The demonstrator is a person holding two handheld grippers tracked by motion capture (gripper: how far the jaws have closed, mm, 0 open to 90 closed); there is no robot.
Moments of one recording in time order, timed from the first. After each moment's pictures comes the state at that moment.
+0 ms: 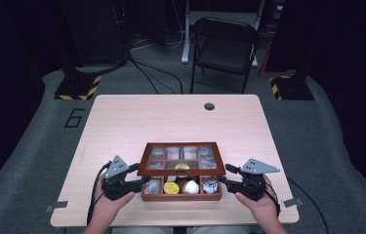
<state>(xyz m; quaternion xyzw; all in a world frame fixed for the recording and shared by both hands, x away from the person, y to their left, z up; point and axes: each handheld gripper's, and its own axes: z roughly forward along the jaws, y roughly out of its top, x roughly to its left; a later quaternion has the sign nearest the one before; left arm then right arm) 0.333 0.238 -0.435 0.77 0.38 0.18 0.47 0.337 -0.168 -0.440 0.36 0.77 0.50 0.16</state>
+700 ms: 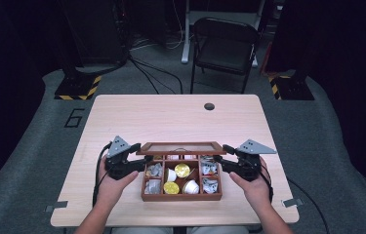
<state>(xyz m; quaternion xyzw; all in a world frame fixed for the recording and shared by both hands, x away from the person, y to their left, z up) 0.374 0.230 -0.408 0.75 0.39 0.21 0.49 0.375 -0.153 -0.409 0.38 0.74 0.52 0.20</state>
